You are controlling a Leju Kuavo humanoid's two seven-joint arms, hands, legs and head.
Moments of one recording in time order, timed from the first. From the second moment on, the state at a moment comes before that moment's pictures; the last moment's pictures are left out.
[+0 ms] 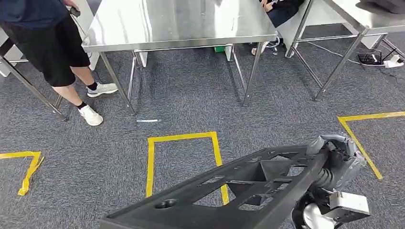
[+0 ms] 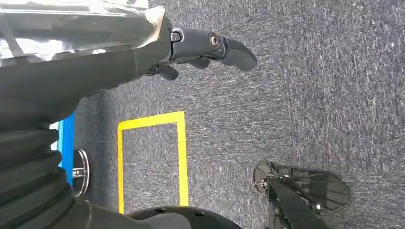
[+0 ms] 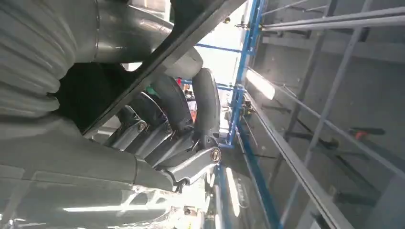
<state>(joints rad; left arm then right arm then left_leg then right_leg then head) -0.10 -0.19 1.19 -0.20 -1.17 0.28 -0.13 0.00 0.00 0.07 -1.78 0.13 -0.49 -0.65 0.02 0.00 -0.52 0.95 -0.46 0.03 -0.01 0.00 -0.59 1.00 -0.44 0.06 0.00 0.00</state>
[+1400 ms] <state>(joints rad) -0.11 -0.19 1.18 -0.20 -1.19 0.29 -0.13 0.02 -0.01 0.06 -1.80 0.17 -0.48 -0.61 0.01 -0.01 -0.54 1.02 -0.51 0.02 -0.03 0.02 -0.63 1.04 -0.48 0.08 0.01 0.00</state>
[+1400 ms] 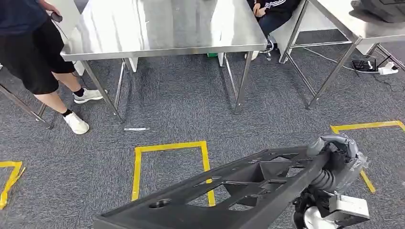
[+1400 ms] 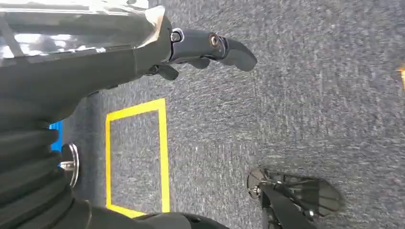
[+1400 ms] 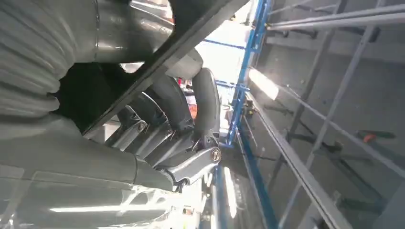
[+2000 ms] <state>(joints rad) -0.11 -0.19 1.18 -0.20 -1.17 0.30 -0.12 -0.02 0.00 0.07 -1.78 0.19 -0.46 -0.60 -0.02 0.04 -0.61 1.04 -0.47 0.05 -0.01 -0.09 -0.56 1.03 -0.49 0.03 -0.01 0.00</state>
